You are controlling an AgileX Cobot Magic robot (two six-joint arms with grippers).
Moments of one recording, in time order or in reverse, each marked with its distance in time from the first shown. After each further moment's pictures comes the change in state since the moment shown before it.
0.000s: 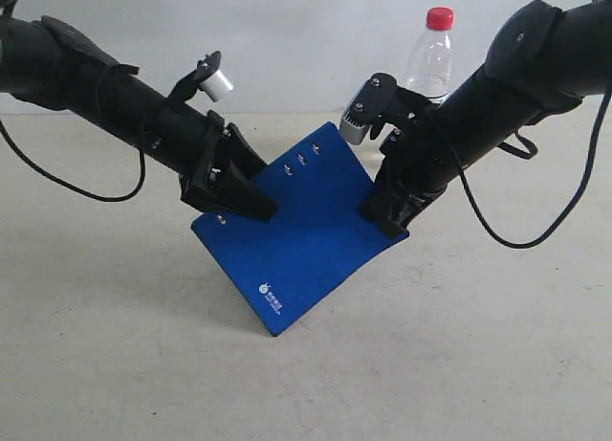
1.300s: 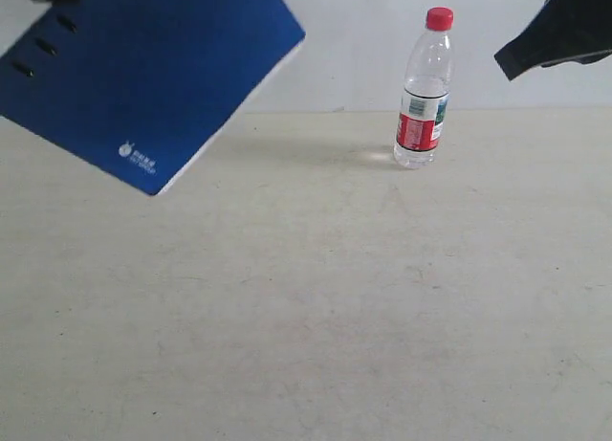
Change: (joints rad) left arm -0.056 -0.958 0.393 0.045 -0.532 -0.526; right arm 0.019 -0.552 0.010 -0.867 0.122 1.181
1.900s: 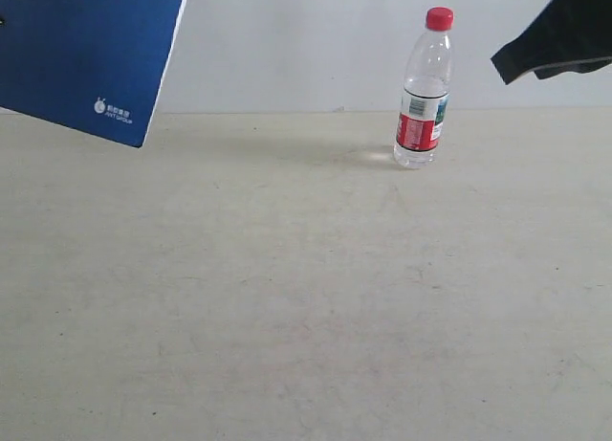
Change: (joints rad) left arm -0.002 -0.102 0.165 -0.179 -0.441 0.009; right arm 0.000 -0.004 0.000 0.054 0.039 0.008
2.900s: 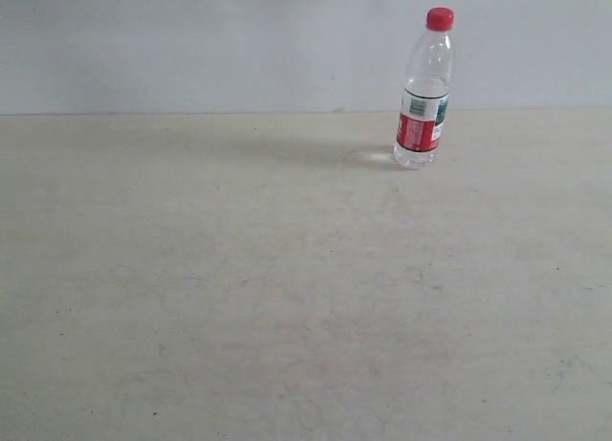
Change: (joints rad) left arm 0.000 -0.210 0.324 0.112 -0.317 0.005; right arm 0.000 -0.456 0.106 0.001 -0.318 0.045
